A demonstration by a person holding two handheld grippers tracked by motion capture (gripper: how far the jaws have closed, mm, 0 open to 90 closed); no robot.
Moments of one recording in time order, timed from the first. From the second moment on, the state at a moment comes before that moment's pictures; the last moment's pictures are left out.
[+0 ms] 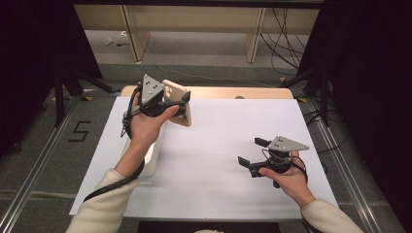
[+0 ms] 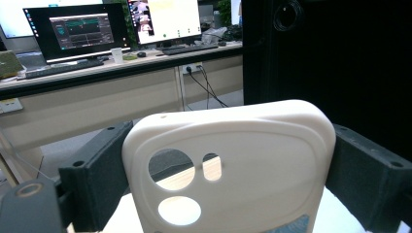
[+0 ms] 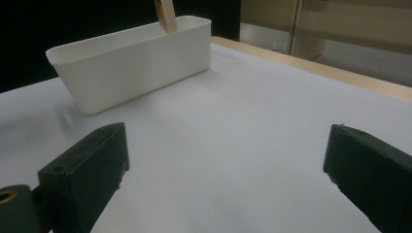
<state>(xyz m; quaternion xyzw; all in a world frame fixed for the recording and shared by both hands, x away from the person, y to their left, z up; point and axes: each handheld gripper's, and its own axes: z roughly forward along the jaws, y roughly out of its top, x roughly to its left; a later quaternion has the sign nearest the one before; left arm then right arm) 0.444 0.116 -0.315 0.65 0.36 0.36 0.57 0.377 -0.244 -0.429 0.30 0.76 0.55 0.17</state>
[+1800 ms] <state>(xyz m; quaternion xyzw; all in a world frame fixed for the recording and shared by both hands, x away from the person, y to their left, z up) 0.447 0.137 -0.308 0.64 0.37 0.36 0.56 0.376 -0.242 -0.430 0.30 0.76 0.55 0.17</state>
